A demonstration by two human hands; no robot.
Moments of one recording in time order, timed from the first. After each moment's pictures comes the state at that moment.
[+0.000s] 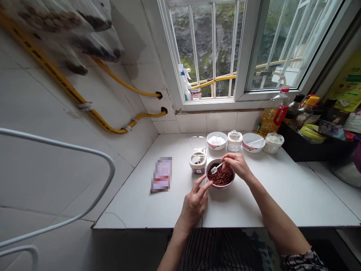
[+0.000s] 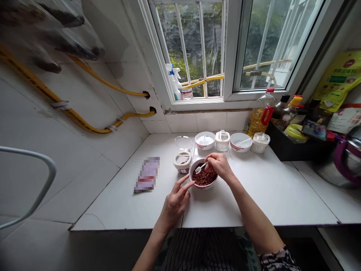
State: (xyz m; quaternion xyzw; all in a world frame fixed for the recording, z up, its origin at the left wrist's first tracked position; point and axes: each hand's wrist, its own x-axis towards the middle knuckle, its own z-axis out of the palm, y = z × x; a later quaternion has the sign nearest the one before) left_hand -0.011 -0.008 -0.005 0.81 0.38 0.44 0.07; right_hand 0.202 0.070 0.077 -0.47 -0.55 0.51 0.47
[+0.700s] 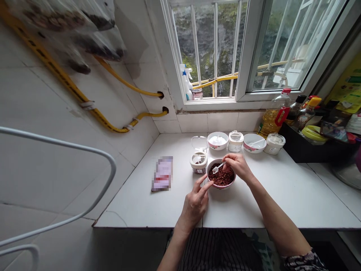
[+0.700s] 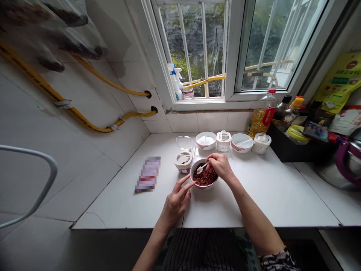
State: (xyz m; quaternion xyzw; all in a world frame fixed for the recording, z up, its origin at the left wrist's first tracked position) left_hand -0.010 -0.008 -0.004 0.81 0.38 0.44 0.07; right_hand 0.201 0.071 0.072 -0.50 -0.56 0.47 0.46
